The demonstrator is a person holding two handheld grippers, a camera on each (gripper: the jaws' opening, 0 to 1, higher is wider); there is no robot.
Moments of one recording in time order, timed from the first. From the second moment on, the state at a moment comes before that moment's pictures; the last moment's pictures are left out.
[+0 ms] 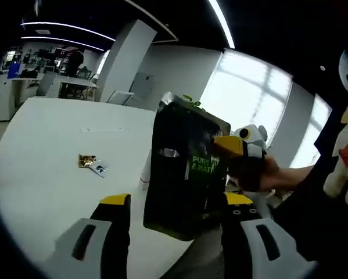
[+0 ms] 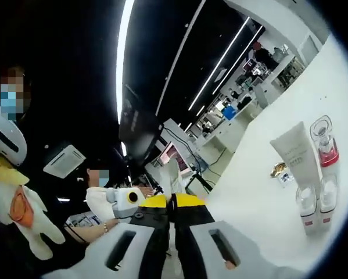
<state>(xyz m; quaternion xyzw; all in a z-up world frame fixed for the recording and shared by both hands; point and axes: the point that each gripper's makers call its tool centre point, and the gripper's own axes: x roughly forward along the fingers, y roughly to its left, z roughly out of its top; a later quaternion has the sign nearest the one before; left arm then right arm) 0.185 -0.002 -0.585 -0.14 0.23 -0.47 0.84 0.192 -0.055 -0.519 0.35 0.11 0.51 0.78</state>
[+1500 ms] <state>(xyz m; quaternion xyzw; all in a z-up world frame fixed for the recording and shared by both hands) 0.182 -0.026 -0.514 -0.37 0.18 -0.49 0.76 0.185 -0.052 -0.532 0.38 0.13 0.51 0.76</state>
